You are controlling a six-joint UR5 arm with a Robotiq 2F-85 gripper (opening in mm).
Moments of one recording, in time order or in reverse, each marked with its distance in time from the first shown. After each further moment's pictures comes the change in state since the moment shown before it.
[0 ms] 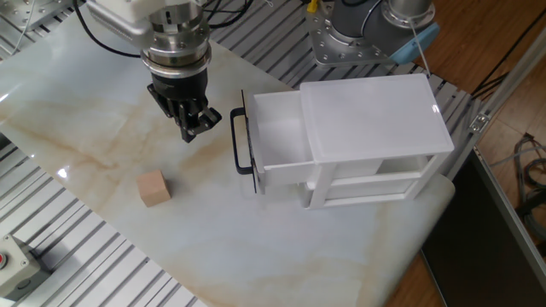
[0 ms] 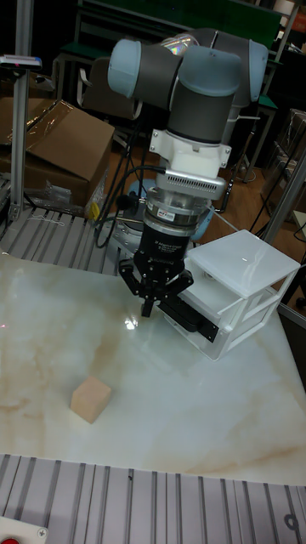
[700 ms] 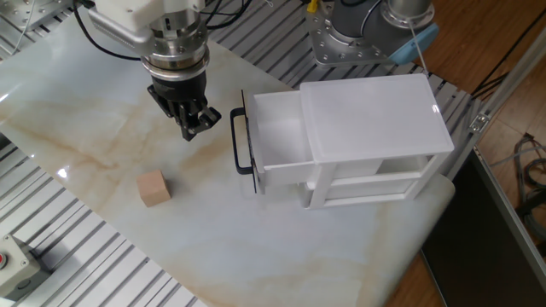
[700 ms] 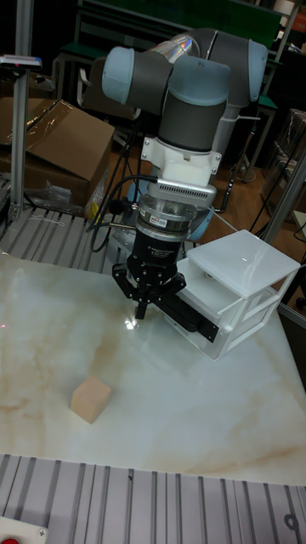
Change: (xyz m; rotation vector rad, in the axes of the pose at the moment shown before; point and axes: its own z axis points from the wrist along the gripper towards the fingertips) arm 0.007 -0.005 0.013 -0.010 0.003 -0.022
